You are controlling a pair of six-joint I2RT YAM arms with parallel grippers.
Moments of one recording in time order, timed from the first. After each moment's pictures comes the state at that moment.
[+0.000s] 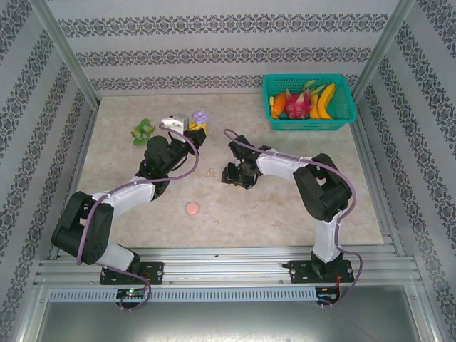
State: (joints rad) left arm -0.38 1.47 0.74 0.78 0.19 -0.27; right arm 0.60 1.96 1.26 -0.50 -0.26 0.76
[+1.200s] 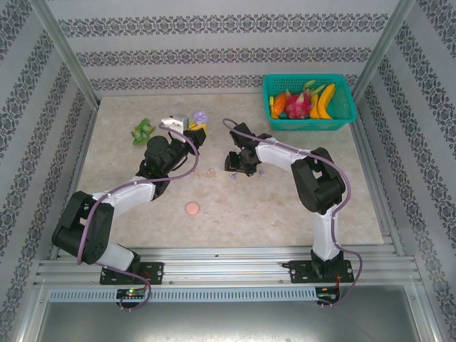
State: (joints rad) left arm -0.38 1.48 0.74 0.78 0.19 -0.28; right arm 0.55 2.05 1.44 -0.60 -0.17 0.60
